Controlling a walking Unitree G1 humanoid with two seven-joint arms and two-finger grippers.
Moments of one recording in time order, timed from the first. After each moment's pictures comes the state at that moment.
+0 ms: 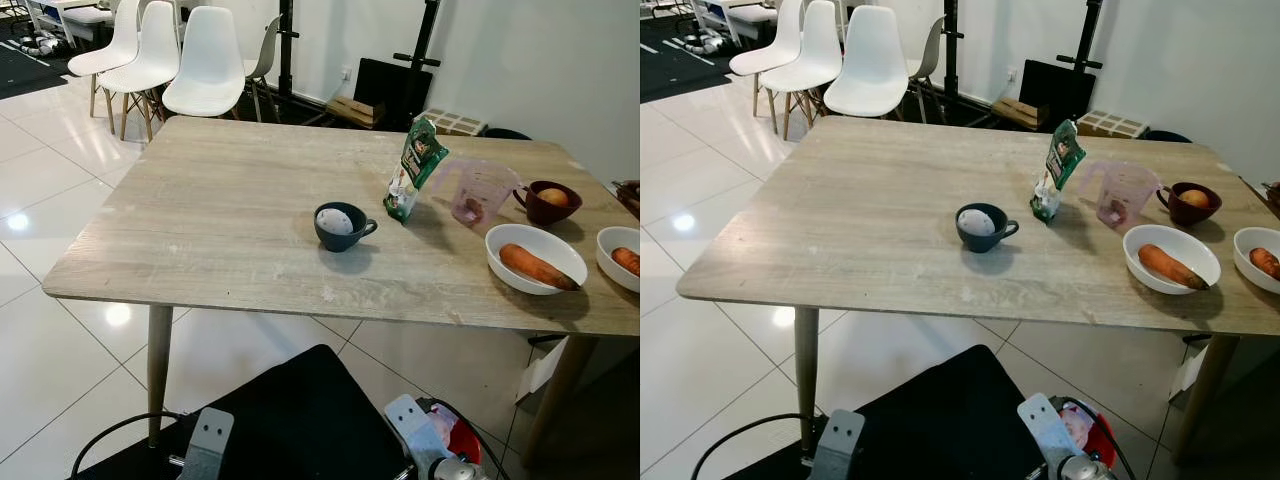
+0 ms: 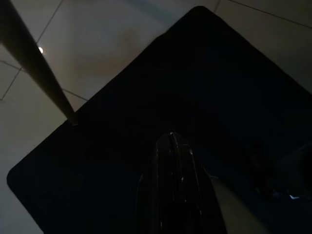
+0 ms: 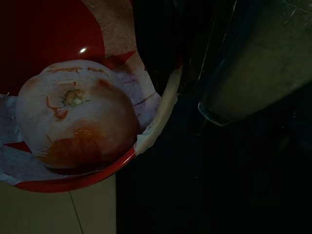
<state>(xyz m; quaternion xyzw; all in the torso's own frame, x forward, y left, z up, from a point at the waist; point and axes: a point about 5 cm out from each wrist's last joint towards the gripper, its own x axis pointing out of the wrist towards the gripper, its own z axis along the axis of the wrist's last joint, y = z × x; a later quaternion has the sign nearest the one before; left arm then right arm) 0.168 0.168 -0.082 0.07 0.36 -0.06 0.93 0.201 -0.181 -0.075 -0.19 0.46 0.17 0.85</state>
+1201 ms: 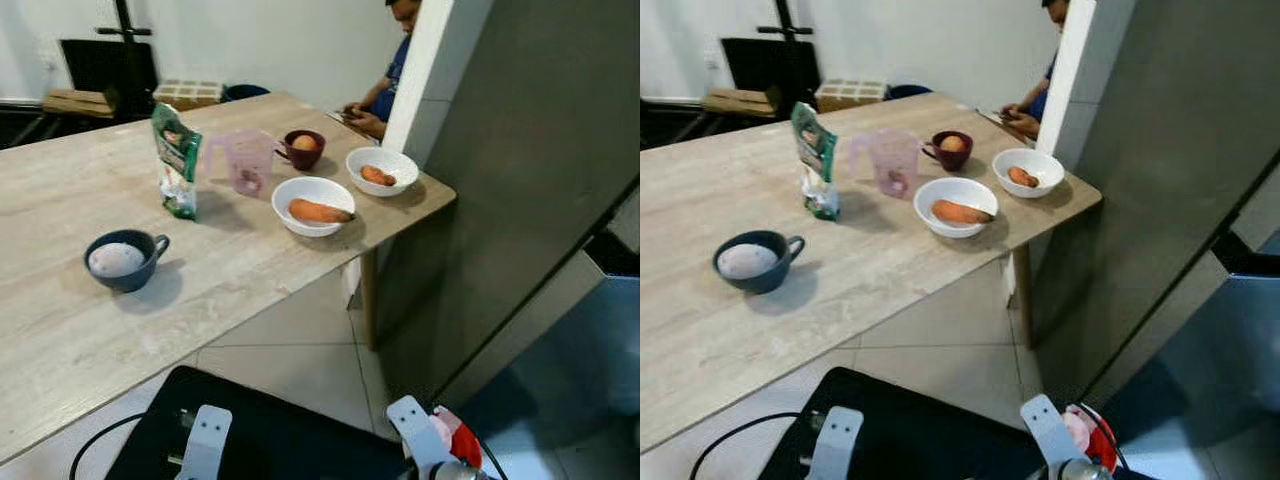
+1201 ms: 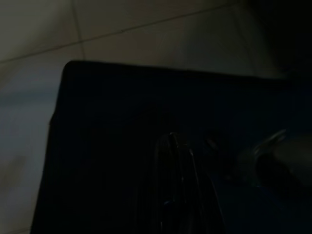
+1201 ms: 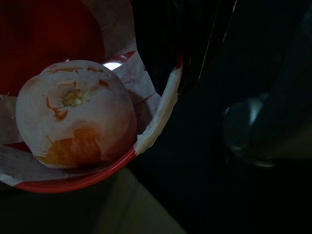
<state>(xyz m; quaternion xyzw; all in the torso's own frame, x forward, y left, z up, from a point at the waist) 0.168 0.168 -0.081 0.07 0.36 -0.05 0.93 0.201 -0.184 -0.075 -0.18 0.46 0.15 0.86</state>
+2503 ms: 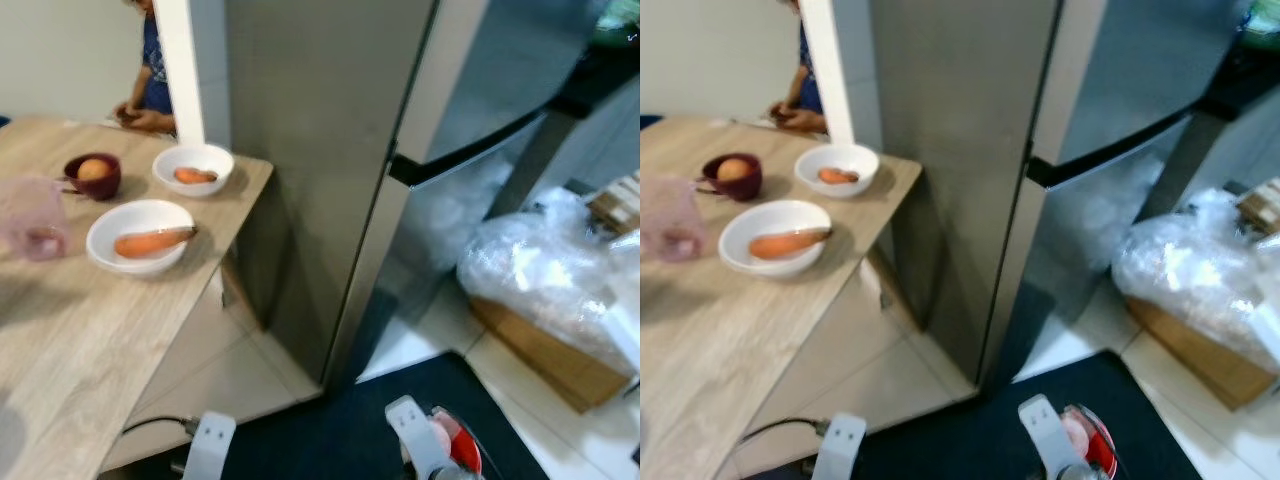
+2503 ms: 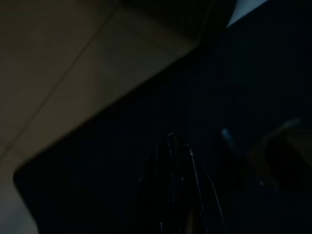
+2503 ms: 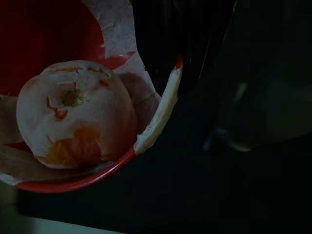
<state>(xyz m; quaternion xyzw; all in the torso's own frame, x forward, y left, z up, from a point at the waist) 0.167 0.166 -0.083 0.08 0.37 -0.08 0.92 0.195 -0.188 -0.078 -0.18 0.47 0.15 0.85</state>
